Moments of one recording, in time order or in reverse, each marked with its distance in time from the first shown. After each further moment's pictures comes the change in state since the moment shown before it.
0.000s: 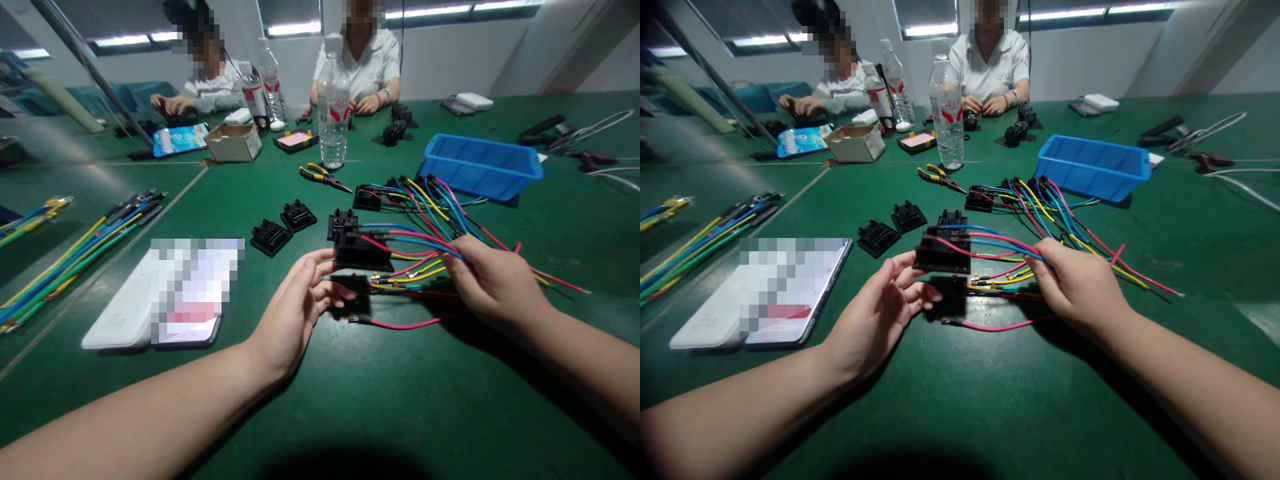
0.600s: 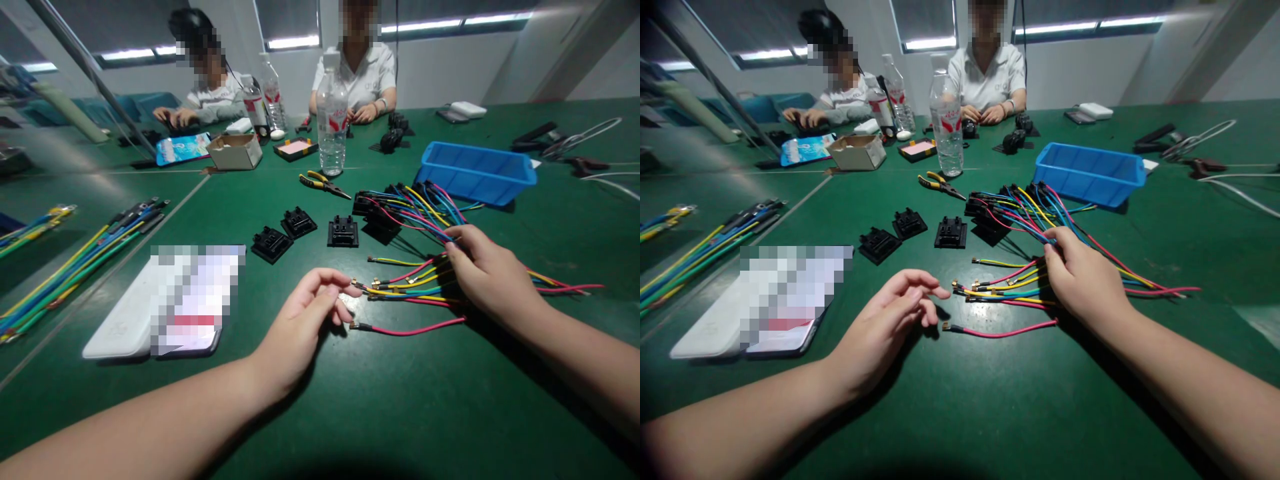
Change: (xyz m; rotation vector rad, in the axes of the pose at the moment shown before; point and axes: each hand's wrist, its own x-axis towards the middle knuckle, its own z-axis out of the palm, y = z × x) left_hand -0.006 0.000 0.002 0.191 -0.043 -0.022; right_hand 0.009 0.015 0.012 -0.013 -0.053 0.487
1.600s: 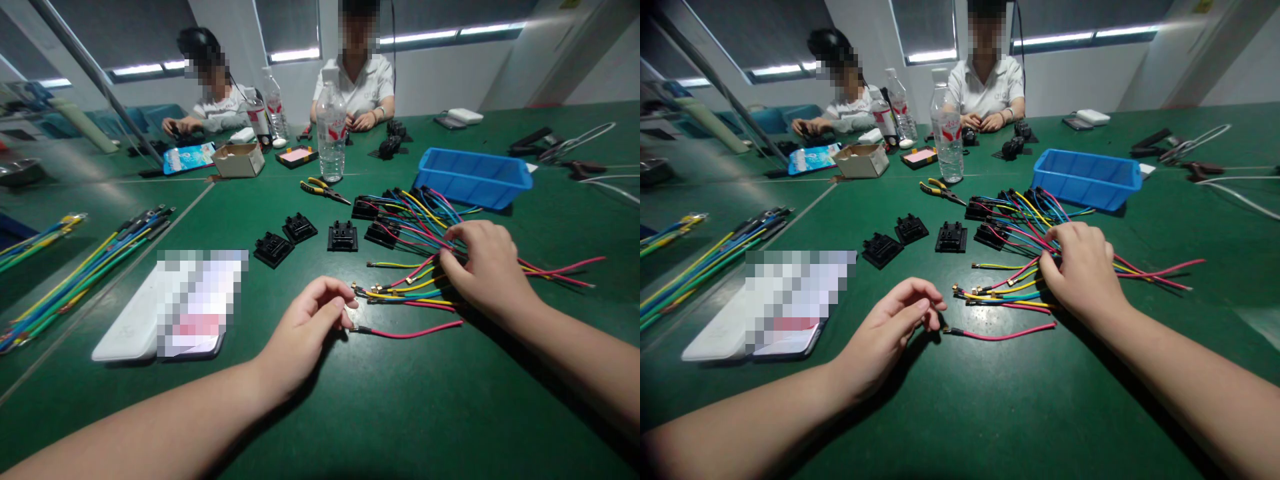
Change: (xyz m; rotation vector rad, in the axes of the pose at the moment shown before) left_hand -0.002 -0.001 -0.001 0.119 -0.020 0.010; right_hand 0.012 0.013 0.007 -0.091 0.162 -0.287
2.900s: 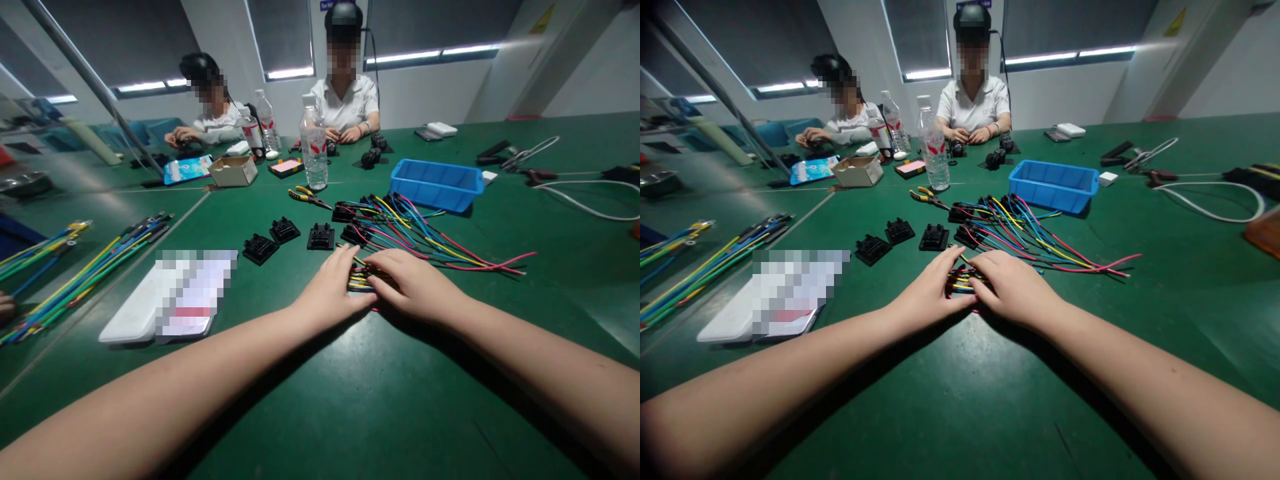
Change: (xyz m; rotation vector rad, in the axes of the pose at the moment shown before) left_hand 0.059 -0.015 0.040 1.256 -0.129 0.383; right_hand -0.017 -0.040 -0.016 0.243 -0.308 -0.409
